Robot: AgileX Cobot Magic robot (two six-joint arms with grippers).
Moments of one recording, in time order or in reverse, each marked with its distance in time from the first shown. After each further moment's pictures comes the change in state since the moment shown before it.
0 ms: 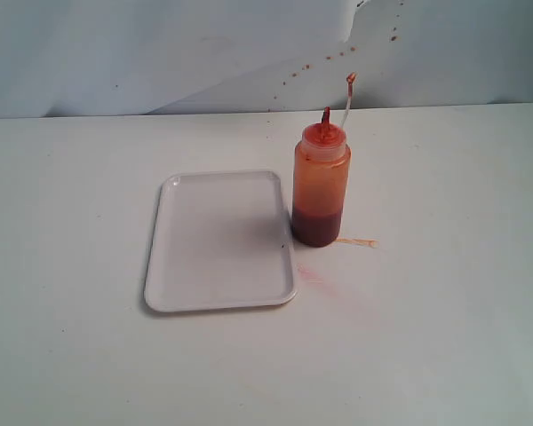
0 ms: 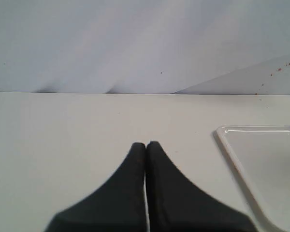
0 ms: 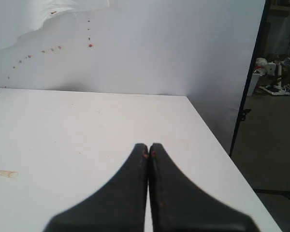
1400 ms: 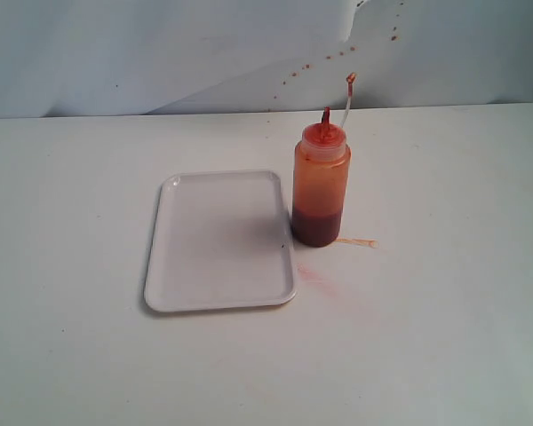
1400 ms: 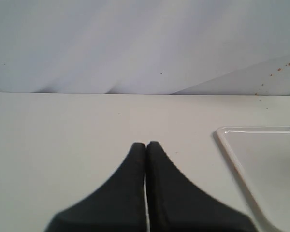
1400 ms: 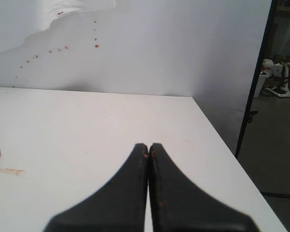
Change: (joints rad) left arm 0.000 0.000 0.000 0.000 -0.003 0.000; right arm 0.030 0.000 0.000 0.000 0.000 0.000
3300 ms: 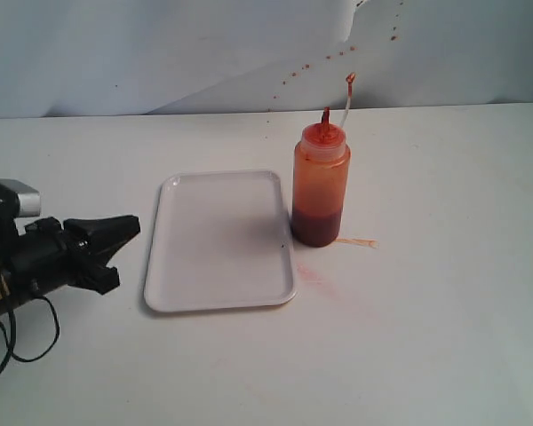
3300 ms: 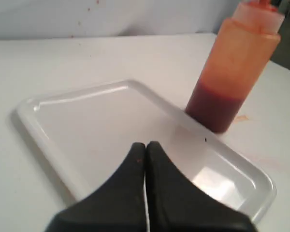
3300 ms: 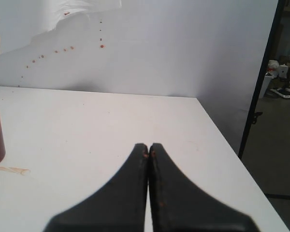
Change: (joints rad) left arm 0.000 1.853 -0.438 0.750 -1.355 -0.351; right arm 0.010 0.000 0.000 0.000 0.000 0.000
